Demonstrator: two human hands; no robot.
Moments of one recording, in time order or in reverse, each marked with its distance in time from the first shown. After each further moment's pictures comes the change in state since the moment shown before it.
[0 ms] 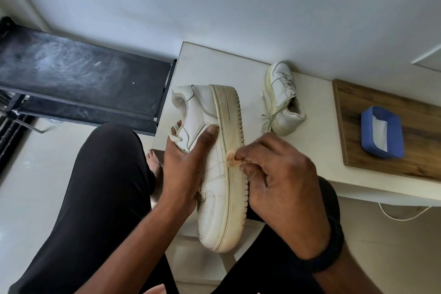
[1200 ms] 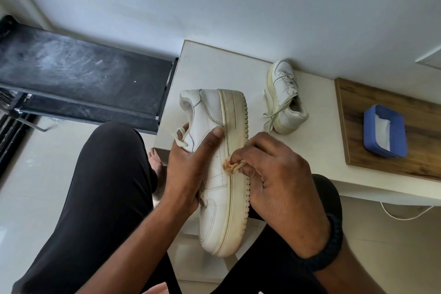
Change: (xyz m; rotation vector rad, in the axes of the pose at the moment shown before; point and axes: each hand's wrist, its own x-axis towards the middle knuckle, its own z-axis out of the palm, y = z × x) left_hand 0.003 -0.005 -0.004 -0.032 -0.066 -0.074; right_hand 0.002 -0.001 0.006 -0.016 -0.070 -0.041
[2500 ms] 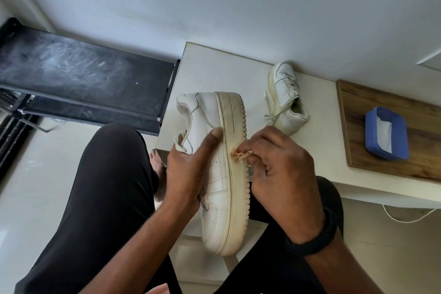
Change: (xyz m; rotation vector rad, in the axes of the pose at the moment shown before) left_hand -0.007 0.006 0.005 0.017 0.068 0.016; right_hand 0.009 0.009 0.005 -0.002 0.104 0.039
